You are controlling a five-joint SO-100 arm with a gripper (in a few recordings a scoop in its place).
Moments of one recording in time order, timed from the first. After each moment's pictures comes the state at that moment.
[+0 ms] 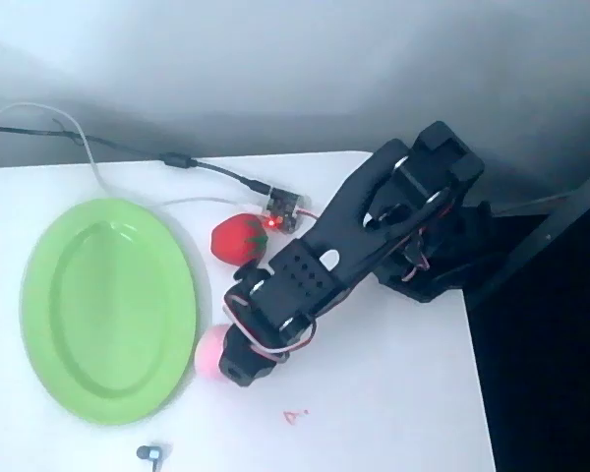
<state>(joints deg) -34.0 107.2 117.5 54.8 102.7</state>
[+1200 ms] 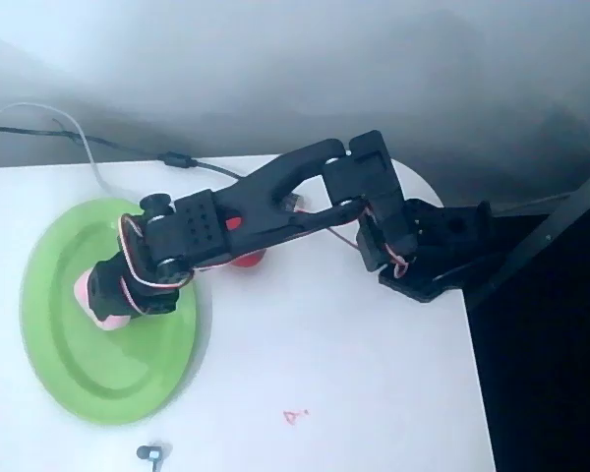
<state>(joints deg) -12.6 78.6 83.6 47.4 81.4</state>
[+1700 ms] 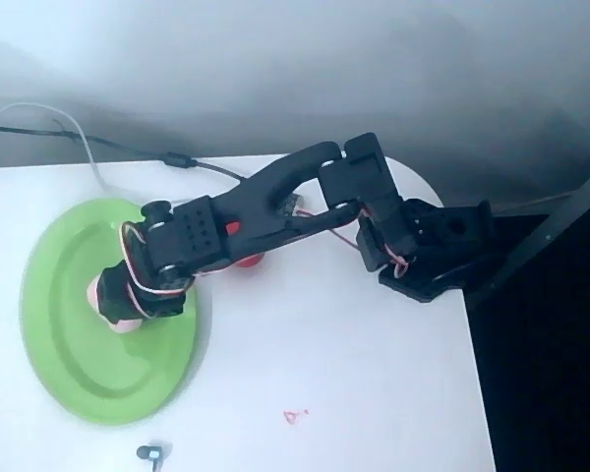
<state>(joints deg) -13.4 77.4 85.9 47.4 82.4</state>
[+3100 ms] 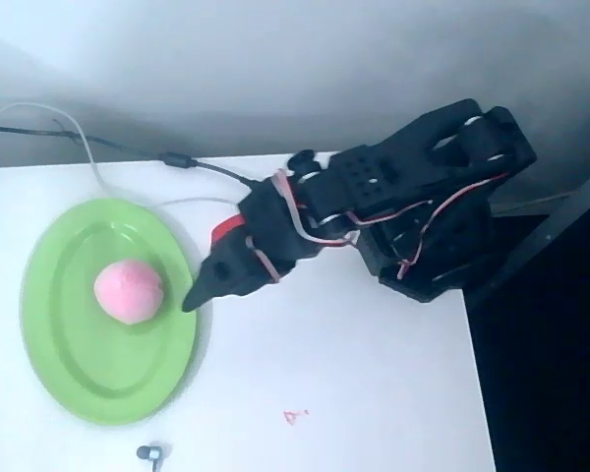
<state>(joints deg) -19.5 140.4 130.2 45.4 100.7</state>
